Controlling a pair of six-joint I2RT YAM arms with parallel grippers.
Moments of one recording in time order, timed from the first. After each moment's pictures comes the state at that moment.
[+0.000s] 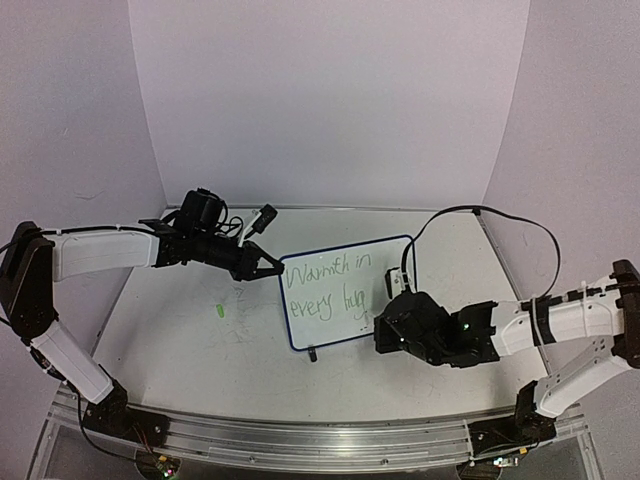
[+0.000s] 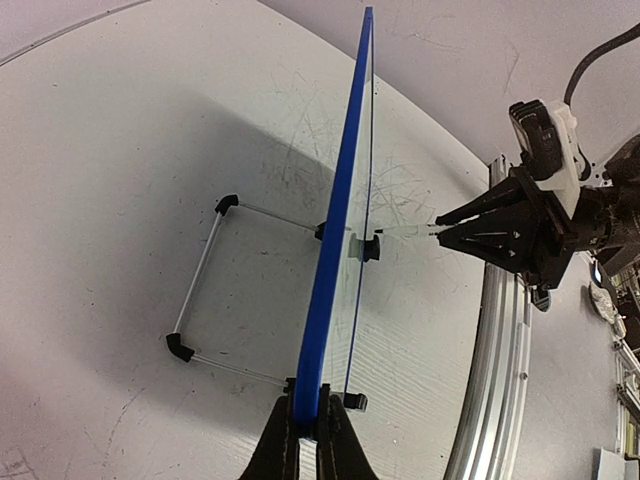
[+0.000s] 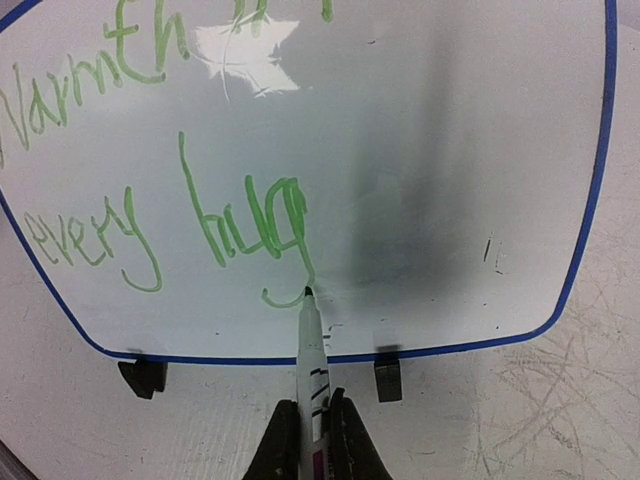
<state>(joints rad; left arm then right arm) -0.59 1.55 1.04 -0.14 0.70 -0.02 1.15 1.40 0.72 -0.12 0.56 0.73</state>
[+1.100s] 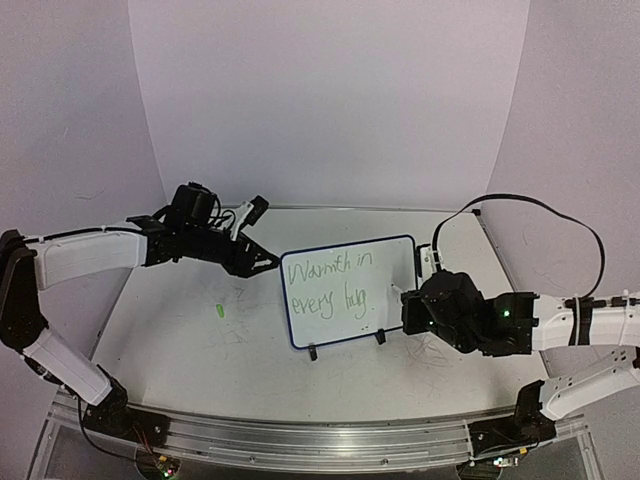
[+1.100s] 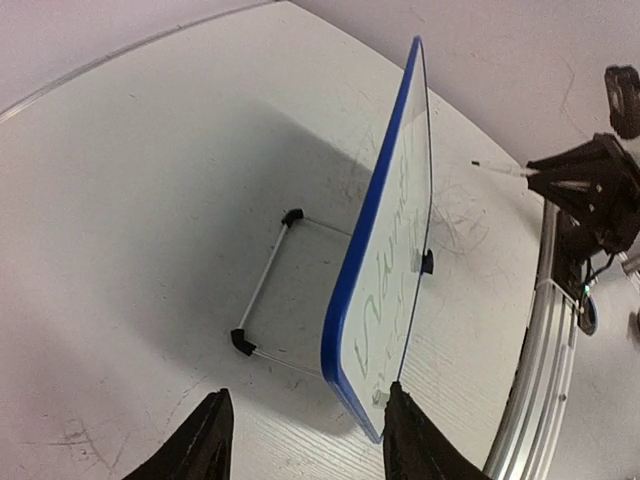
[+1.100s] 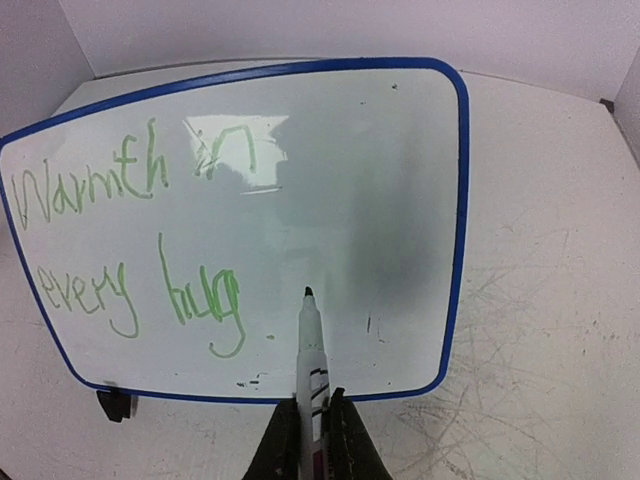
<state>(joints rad) -0.60 1.47 1.04 -0.19 0.52 -0.03 1.10 1.16 0.71 -0.22 0.65 0.57</state>
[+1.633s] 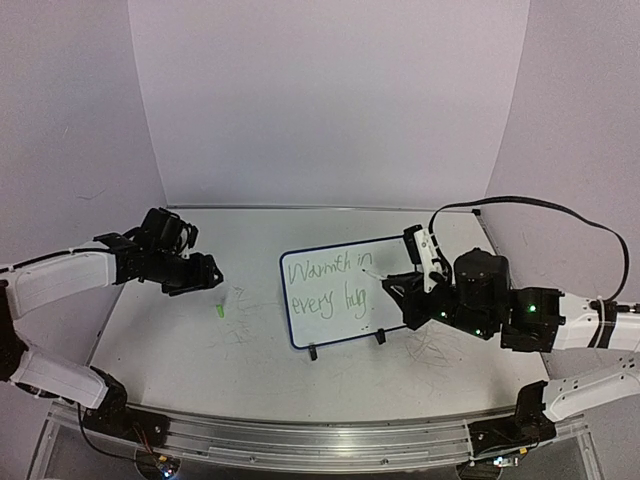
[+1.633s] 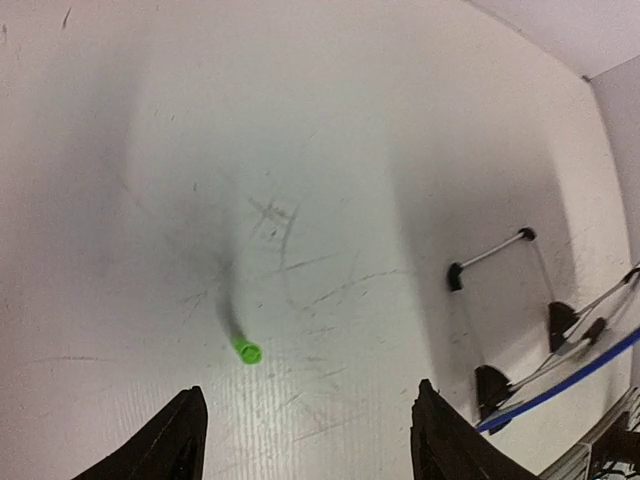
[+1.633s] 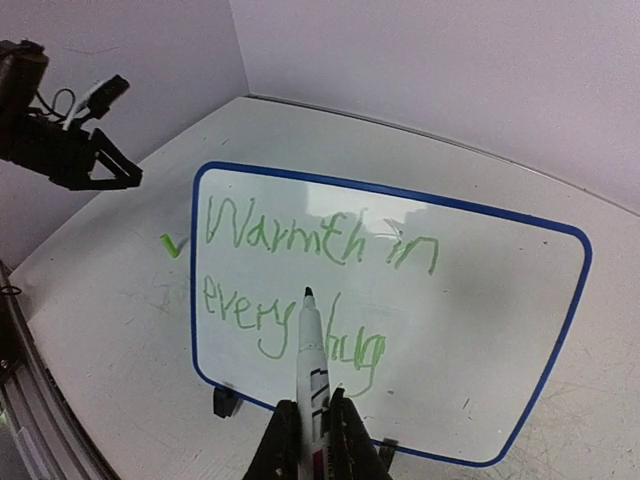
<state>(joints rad) -0.48 1.24 0.84 -0.44 0.07 -0.54 1.09 1.04 0.73 -0.07 0.37 0.27</state>
